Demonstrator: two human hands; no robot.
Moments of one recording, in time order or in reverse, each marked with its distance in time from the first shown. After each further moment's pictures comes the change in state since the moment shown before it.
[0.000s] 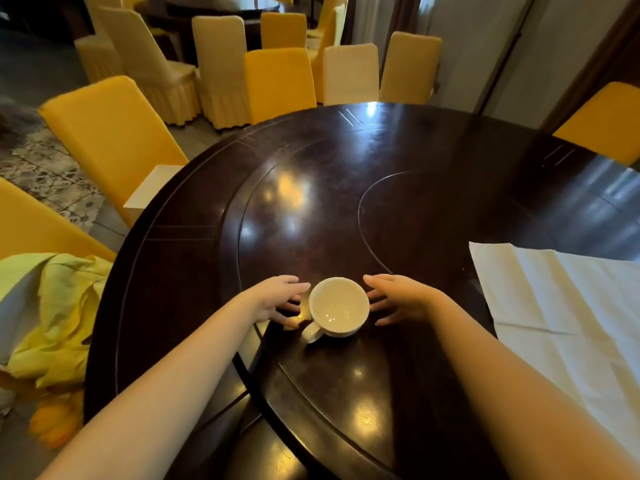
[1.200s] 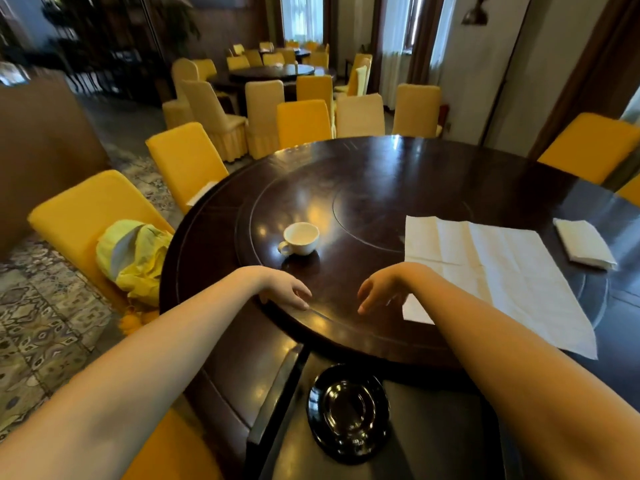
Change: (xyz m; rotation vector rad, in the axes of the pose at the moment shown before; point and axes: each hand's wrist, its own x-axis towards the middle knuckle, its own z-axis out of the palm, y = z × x) left_hand -0.280 -0.050 0.203 1.188 -0.077 0.039; right_hand -0.295 0.128 -0.013 -1.073 -0.205 -0.117
